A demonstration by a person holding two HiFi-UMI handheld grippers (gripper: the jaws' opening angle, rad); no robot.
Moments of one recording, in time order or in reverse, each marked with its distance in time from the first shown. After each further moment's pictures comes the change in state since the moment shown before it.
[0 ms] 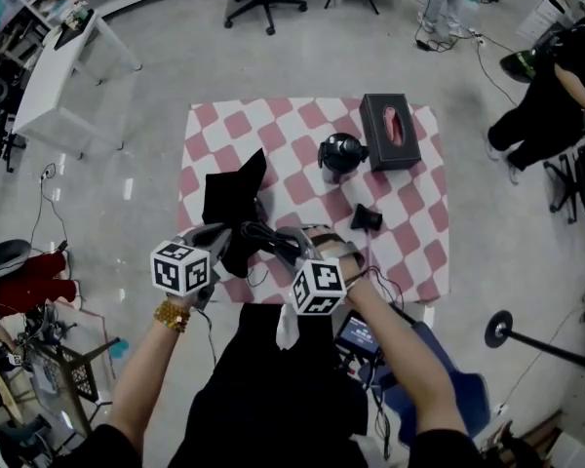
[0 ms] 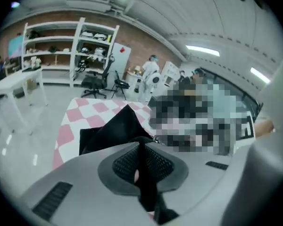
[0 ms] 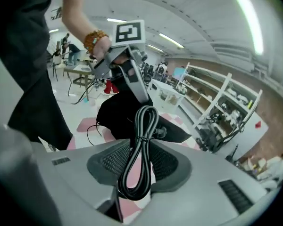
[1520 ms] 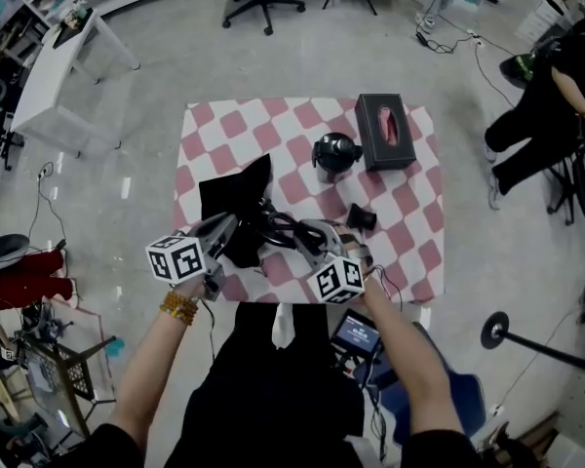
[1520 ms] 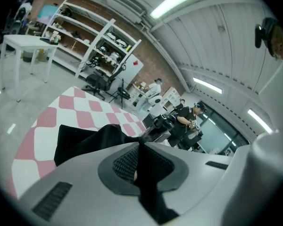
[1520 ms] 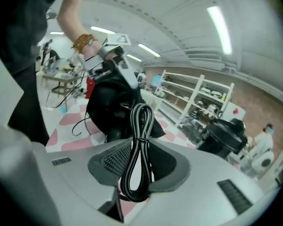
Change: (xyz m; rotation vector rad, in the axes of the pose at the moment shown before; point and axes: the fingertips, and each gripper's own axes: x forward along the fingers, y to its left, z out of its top) left arm 0.018 -0.009 0.023 -0.295 -0.214 -0.145; right arm -0.007 -0.023 -0.073 0.177 -0.138 -0.230
